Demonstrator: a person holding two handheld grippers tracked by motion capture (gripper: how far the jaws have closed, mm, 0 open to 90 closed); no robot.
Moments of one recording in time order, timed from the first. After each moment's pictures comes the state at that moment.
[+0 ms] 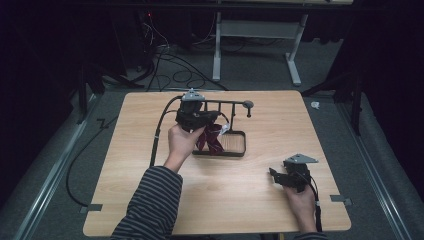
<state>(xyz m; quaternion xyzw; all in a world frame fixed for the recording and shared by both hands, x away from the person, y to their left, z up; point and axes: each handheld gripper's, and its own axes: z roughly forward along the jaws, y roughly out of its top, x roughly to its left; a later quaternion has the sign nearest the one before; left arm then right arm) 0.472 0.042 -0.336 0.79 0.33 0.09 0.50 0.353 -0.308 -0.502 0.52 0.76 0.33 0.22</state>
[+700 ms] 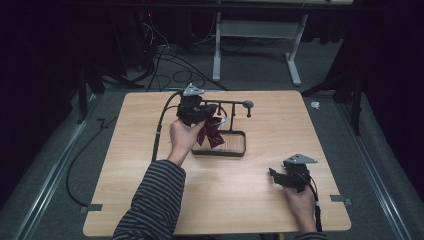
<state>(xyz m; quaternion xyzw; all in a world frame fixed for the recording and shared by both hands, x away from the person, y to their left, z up) 0.489 0.039 -0.340 0.78 0.35 0.12 0.50 0.353 -0.307 -0.502 0.52 0.76 0.32 0.23</state>
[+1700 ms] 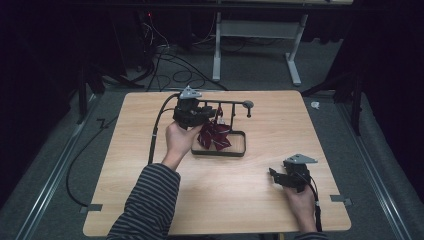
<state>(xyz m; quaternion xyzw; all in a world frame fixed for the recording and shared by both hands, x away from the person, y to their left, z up) 0.473 0.049 -0.333 0.79 0.34 0.12 0.49 0.353 -0.307 -0.502 0.52 0.76 0.32 0.23</state>
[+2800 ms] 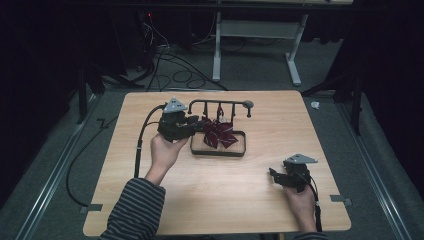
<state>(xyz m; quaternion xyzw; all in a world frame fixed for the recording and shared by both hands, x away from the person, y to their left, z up) 0.437 0.085 -0.339 0.80 0.33 0.14 0.48 0.353 -0.307 -0.502 0.52 0.76 0.32 0.23</state>
